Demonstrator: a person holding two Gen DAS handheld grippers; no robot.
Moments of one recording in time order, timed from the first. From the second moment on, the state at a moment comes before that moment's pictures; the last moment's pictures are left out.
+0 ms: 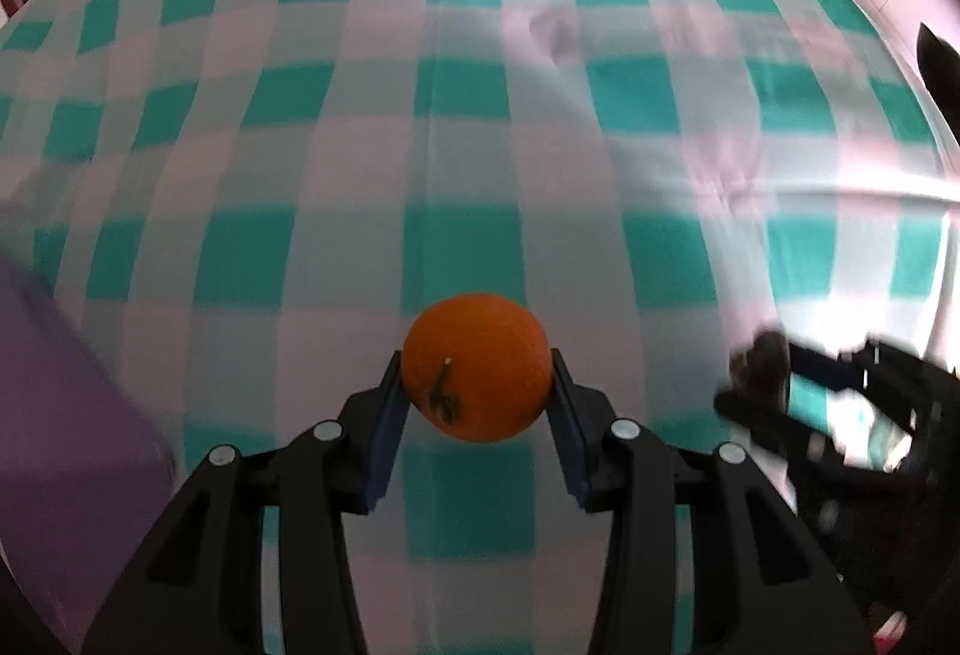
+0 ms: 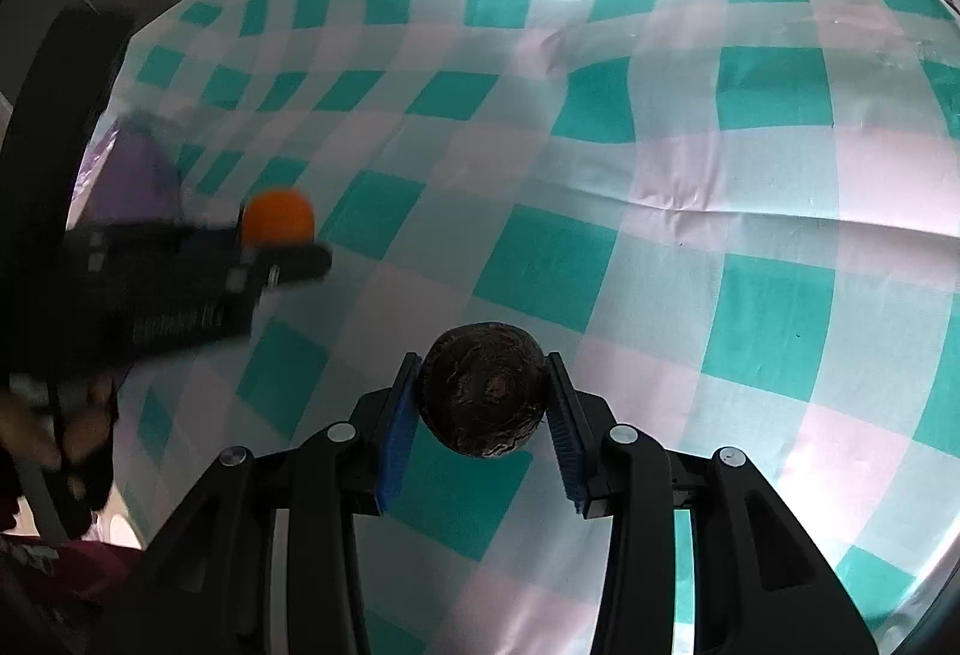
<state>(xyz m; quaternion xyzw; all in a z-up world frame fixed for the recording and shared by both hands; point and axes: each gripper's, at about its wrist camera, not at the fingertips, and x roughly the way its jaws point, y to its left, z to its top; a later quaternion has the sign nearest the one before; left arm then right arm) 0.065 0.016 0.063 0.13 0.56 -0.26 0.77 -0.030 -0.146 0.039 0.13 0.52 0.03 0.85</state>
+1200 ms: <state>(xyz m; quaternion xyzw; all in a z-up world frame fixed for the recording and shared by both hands) -0.100 0.104 0.114 0.05 0.48 -0.15 0.86 -0.120 -0.062 0.092 0.00 0.50 0.20 0.84</state>
